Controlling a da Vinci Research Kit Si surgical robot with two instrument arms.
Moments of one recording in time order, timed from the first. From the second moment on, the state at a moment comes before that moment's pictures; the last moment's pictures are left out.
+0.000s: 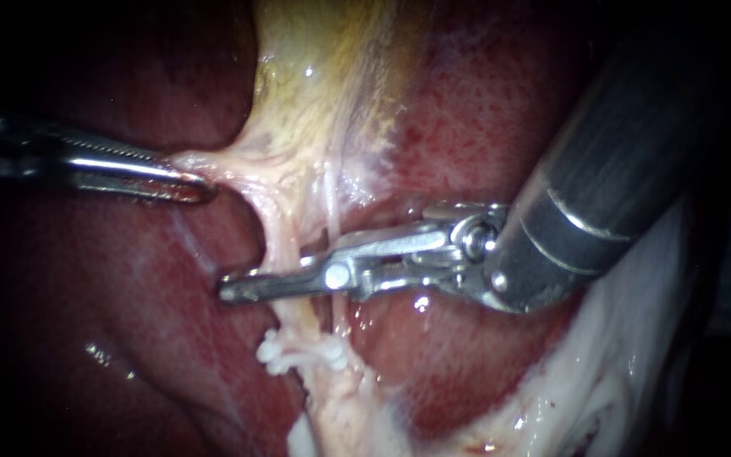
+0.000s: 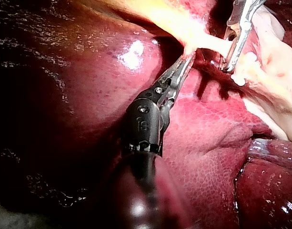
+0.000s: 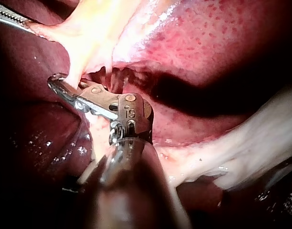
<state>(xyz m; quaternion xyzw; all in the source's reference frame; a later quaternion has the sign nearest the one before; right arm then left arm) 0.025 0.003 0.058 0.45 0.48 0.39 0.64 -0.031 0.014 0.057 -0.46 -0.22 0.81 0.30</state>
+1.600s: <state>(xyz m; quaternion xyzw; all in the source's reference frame) 0.020 0.003 0.063 0.34 0.54 0.31 0.70 -0.030 0.014 0.057 -0.46 -0.22 0.81 0.30</state>
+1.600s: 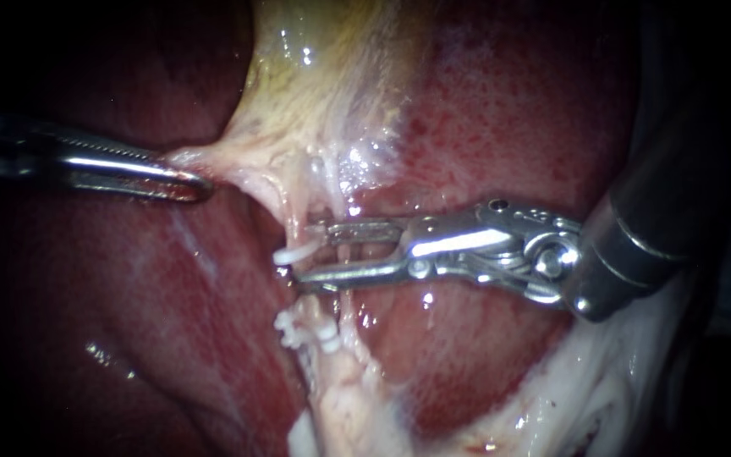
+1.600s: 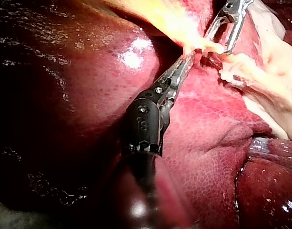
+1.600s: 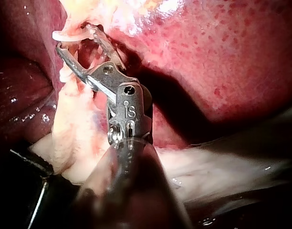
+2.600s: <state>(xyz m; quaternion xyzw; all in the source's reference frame) 0.023 0.002 0.064 0.33 0.54 0.29 0.71 -0.030 0.014 0.057 -0.46 -0.22 0.81 0.30</state>
